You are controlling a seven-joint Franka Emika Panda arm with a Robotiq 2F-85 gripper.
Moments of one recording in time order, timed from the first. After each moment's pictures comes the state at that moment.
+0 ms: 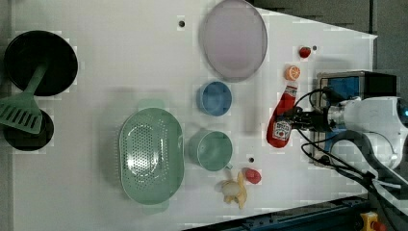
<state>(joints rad) -0.09 0.18 0.04 -2.39 -0.03 0.91 -0.39</state>
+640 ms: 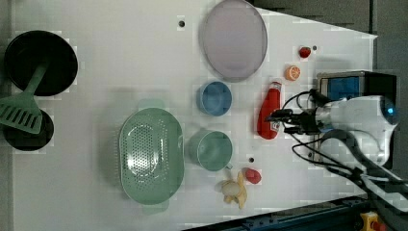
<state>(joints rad) -0.09 0.21 0.05 -2.37 -0.02 0.87 -0.39</state>
